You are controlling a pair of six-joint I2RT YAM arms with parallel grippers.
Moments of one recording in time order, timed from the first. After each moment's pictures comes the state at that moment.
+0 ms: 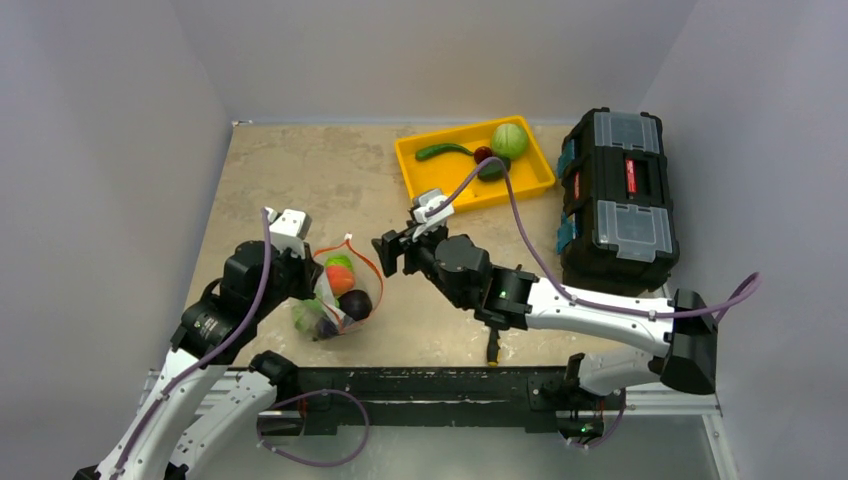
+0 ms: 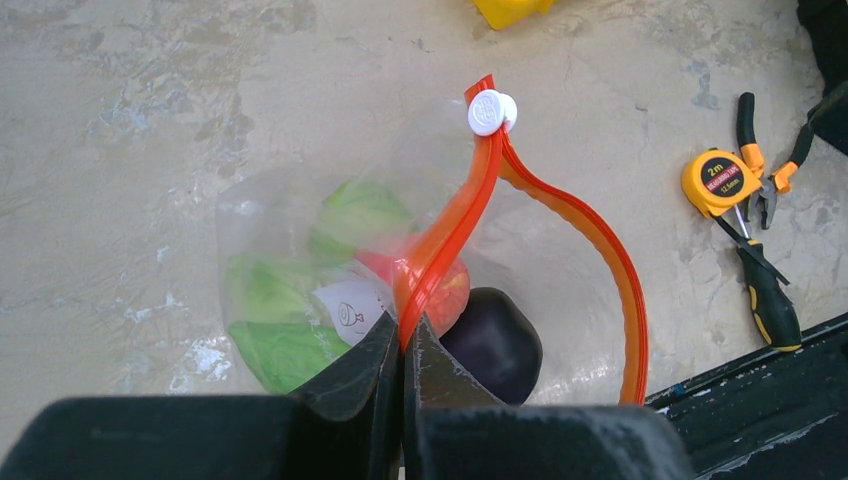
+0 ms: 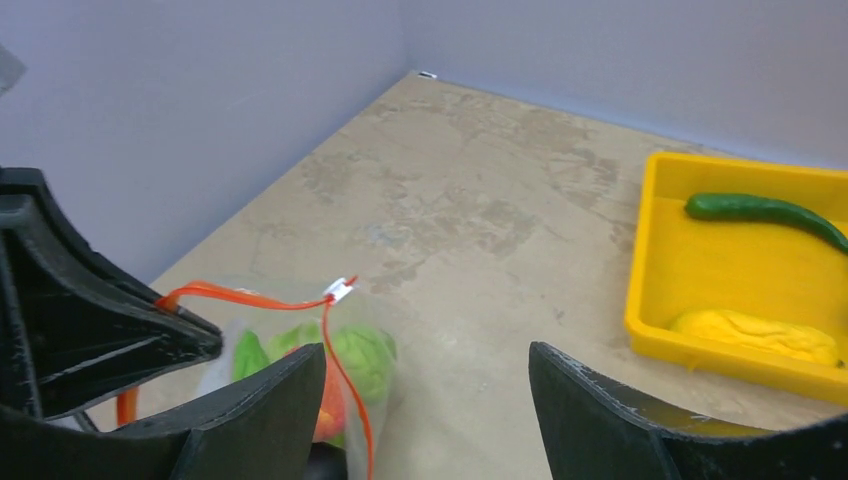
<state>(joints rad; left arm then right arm) -0.48 0.58 0.85 -0.80 -0.09 -0.23 1.21 1.33 1.05 0.17 0.54 0.22</state>
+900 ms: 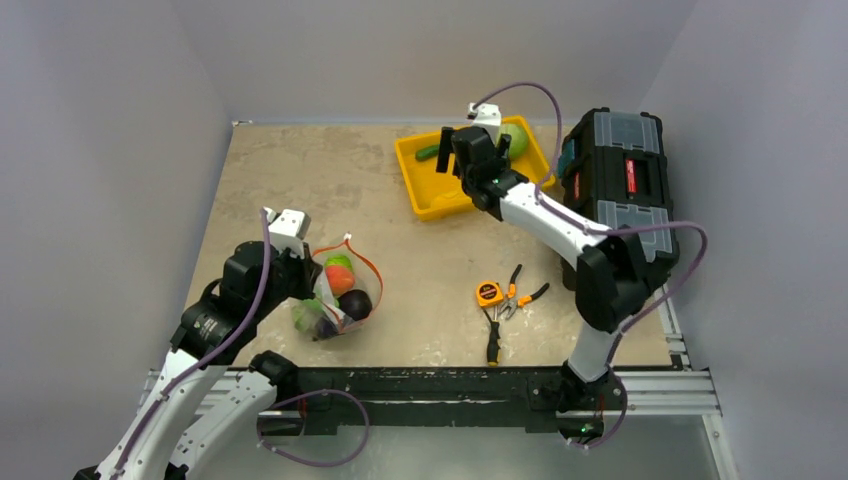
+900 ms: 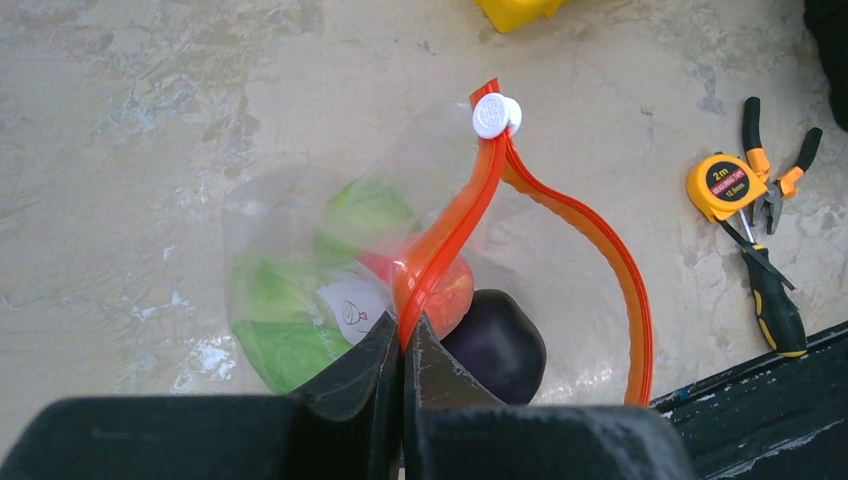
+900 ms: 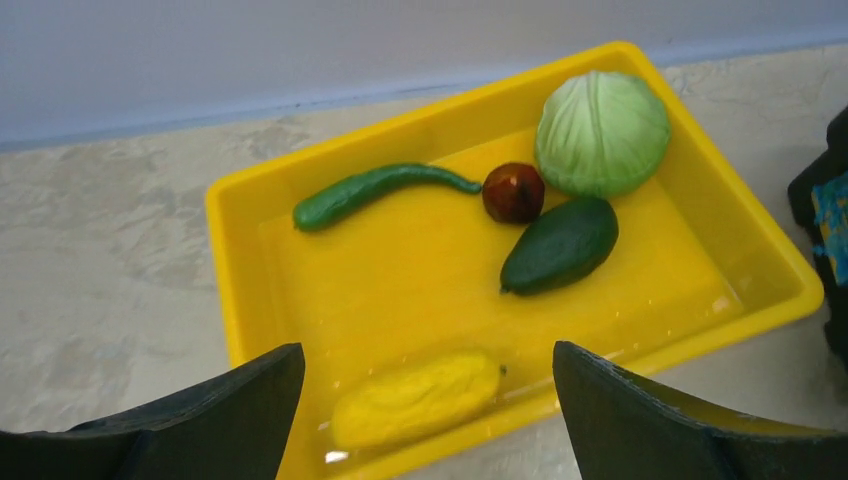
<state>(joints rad) -0.48 0.57 0.85 -0.80 -0.10 -0.23 0.61 1.71 1.36 -0.09 0.57 0.40</state>
